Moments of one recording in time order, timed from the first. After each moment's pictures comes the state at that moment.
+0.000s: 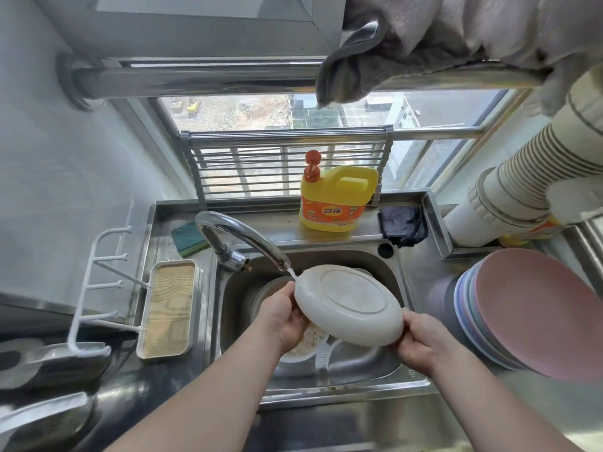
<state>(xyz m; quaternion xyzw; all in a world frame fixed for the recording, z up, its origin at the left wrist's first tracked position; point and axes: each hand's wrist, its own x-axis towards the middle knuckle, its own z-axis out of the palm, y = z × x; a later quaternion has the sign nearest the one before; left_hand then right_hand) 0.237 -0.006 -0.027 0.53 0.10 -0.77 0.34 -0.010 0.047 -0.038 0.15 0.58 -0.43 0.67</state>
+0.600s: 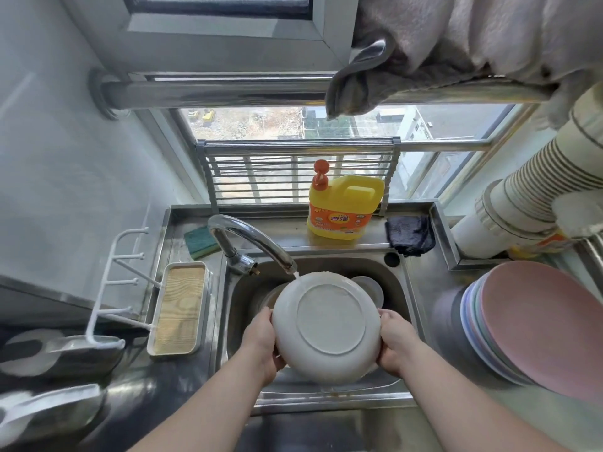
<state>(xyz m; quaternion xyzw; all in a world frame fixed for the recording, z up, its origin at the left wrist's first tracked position) 0.274 0.034 -0.031 0.69 0.01 -0.66 0.29 0.033 0.038 -0.066 0.00 0.72 -0.36 0.60</state>
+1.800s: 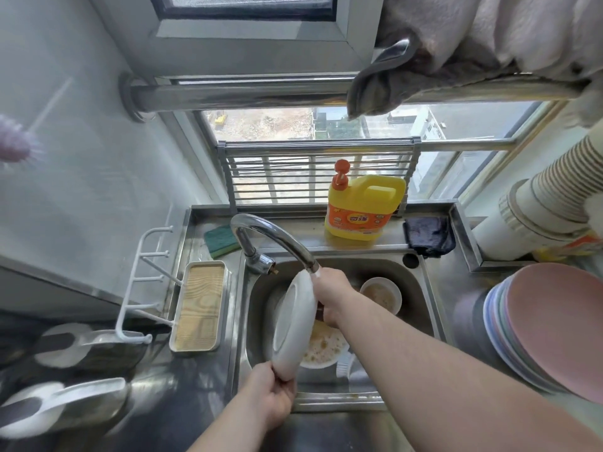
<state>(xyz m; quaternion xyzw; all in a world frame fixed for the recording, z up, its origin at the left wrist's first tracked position) 0.301 0.082 -0.055 0.60 0.27 -0.65 0.38 0.172 -0.047 -0.023 -0.16 0.69 -0.25 0.66</state>
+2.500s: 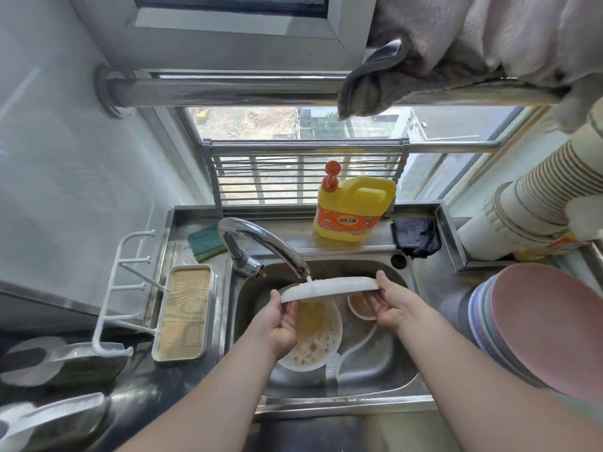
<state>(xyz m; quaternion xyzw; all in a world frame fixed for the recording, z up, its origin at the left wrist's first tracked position) 0.277 -0.012 -0.024 0.47 0.27 -0.71 0.45 0.056 -0.031 -0.008 0.14 0.61 -0.48 0.62</state>
